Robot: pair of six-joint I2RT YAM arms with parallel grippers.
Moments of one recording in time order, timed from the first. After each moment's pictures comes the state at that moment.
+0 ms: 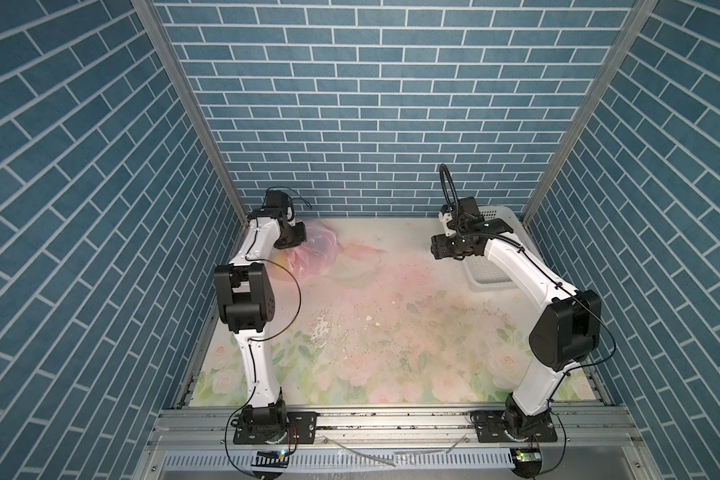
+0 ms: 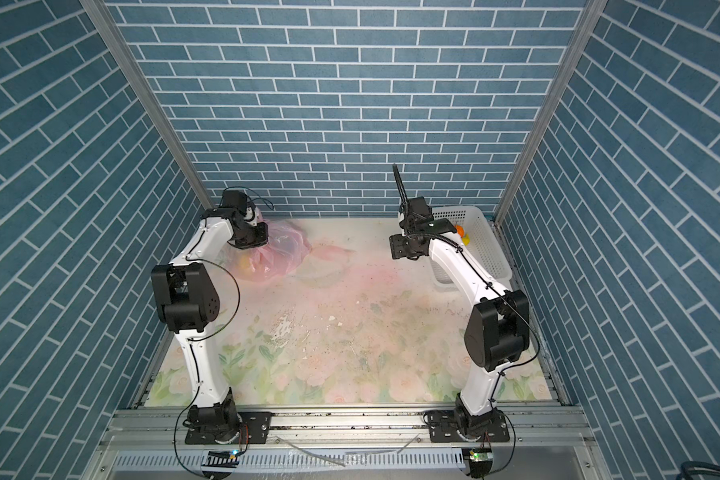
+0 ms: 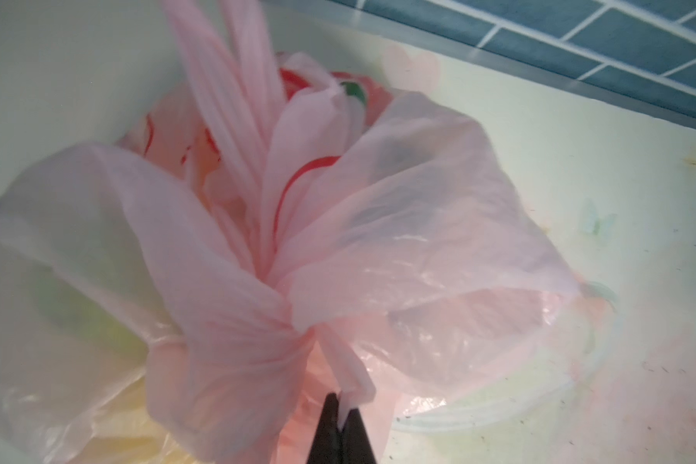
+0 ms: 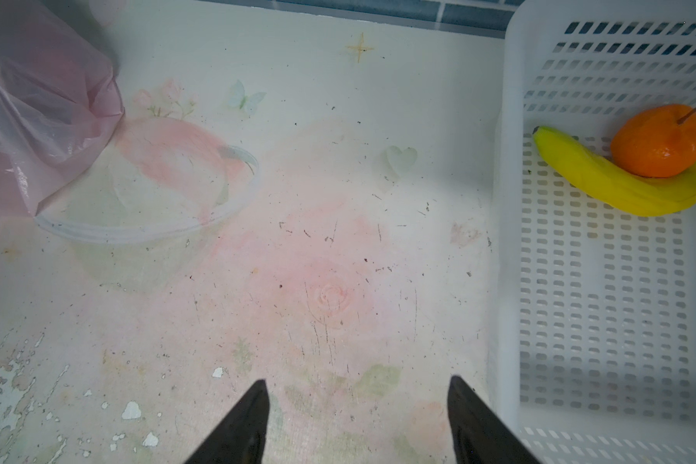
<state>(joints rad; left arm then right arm) 0.02 2.12 1.91 -0.85 0.19 -0.17 0.42 1.78 1.67 -0.84 0.01 0.14</state>
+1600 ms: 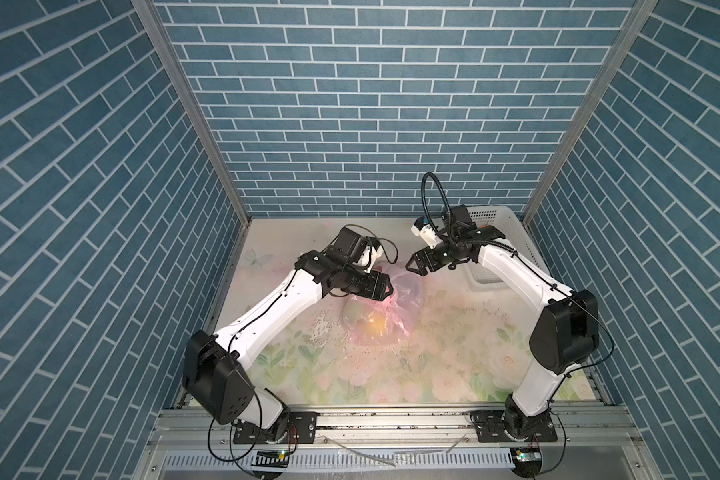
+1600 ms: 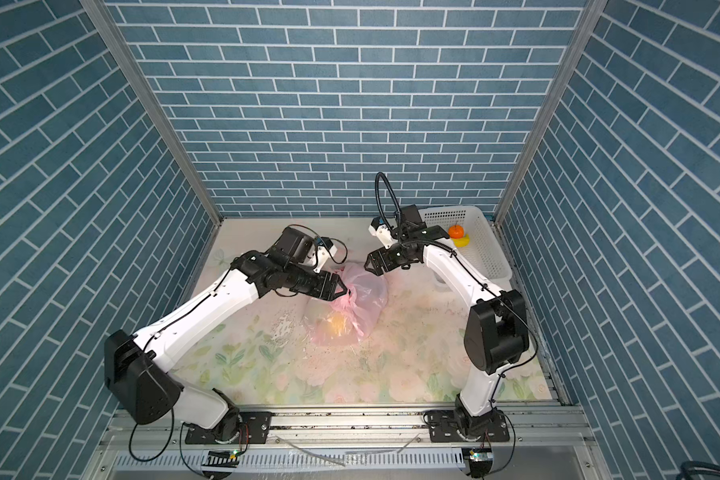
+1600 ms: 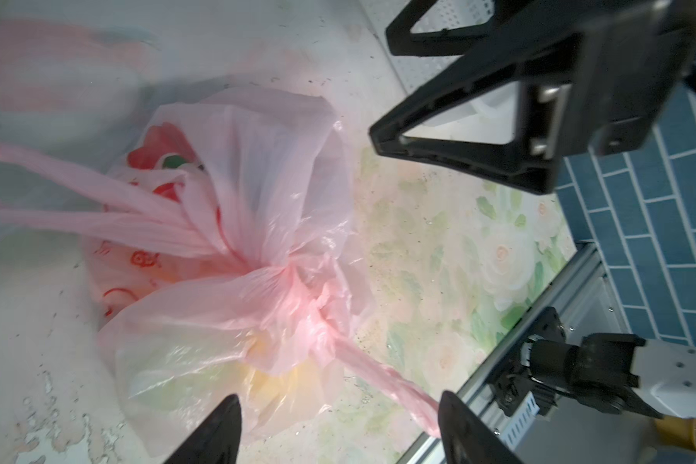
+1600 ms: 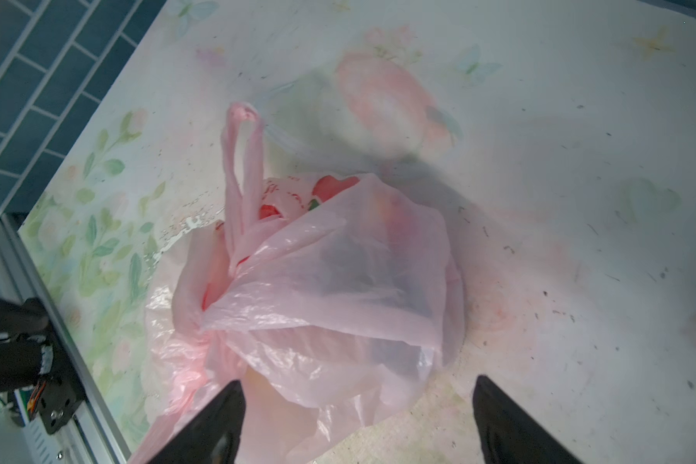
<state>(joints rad) -0.62 1.48 1.34 -0.82 0.29 -0.32 0.47 1.77 1.58 -0.80 -0.44 -0.15</state>
